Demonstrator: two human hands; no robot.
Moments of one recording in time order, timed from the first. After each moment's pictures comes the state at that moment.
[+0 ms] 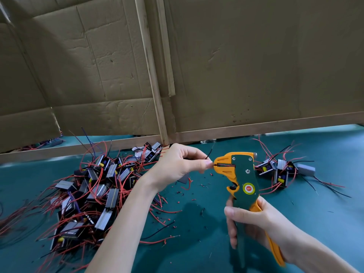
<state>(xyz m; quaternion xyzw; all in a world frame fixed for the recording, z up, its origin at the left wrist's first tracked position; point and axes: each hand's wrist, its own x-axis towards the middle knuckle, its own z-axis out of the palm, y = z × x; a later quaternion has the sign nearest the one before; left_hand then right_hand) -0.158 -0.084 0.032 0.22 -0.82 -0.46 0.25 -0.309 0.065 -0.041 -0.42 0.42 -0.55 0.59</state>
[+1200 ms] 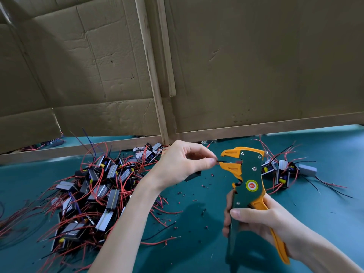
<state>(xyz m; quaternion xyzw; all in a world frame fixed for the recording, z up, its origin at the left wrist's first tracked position) -0.159 -0.076 0.040 0.21 -0.82 -0.46 0.26 -0.319 0.062 -0.040 -0.43 0.40 -0.56 0.59</state>
